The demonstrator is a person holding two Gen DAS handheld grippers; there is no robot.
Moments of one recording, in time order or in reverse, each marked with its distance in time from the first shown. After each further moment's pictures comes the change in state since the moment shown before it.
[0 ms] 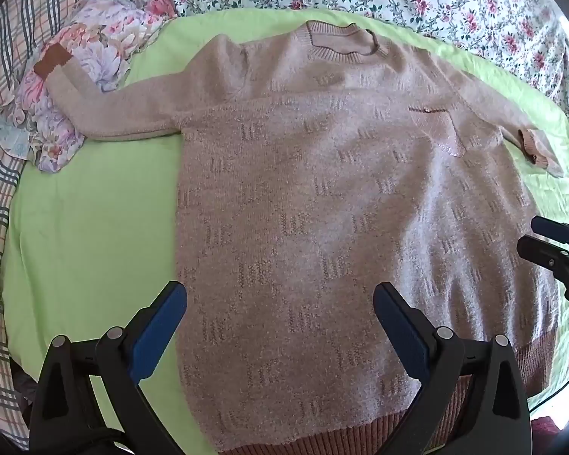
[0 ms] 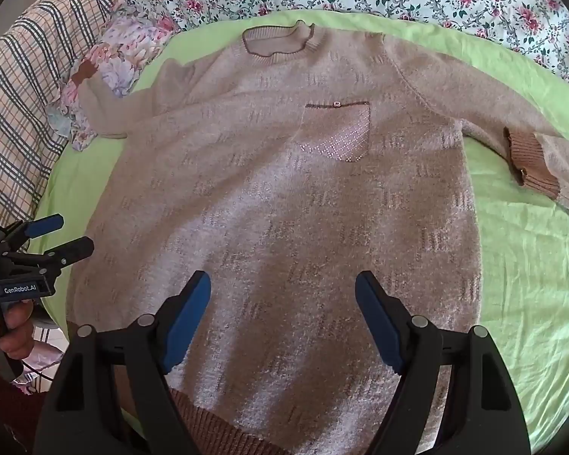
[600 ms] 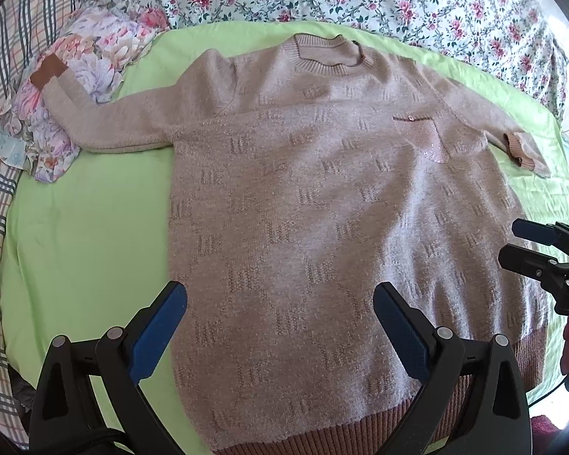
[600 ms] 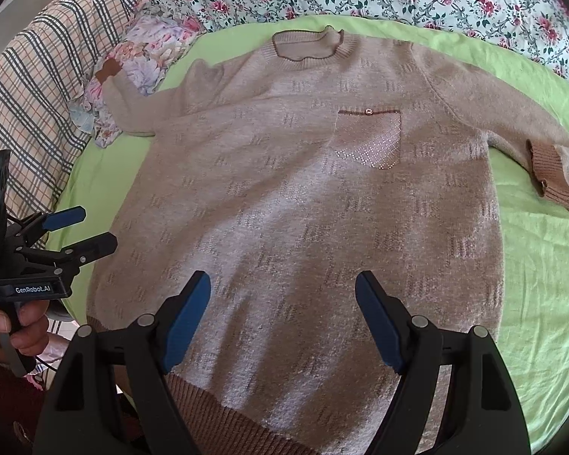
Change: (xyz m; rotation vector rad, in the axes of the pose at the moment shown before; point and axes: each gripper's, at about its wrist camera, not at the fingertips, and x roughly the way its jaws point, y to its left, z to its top) left arm -0.010 -0.003 -0.005 0.026 -0.036 -0.019; right arm -0.007 0.017 -0.001 -0.040 -0.034 0.083
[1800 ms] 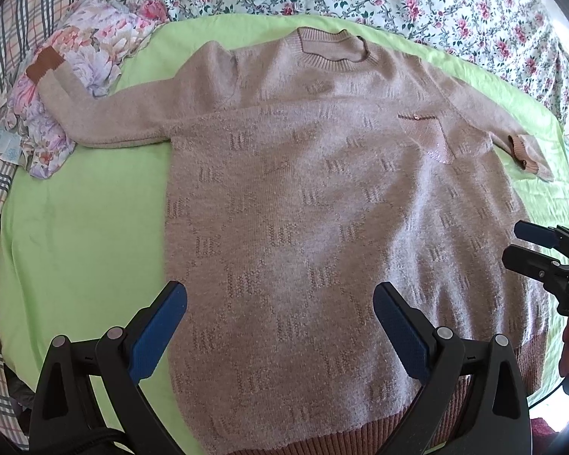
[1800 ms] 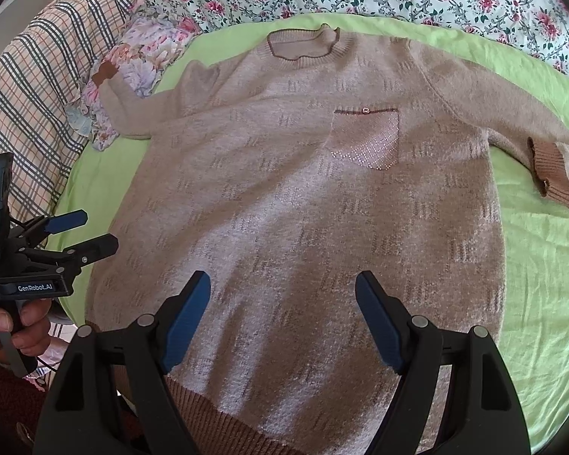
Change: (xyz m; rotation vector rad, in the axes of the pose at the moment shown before) left arm 0.011 0.002 0.009 -0.018 0.035 -0.009; right arm 0.006 -0.005 0.003 -0.003 0.001 -0.028
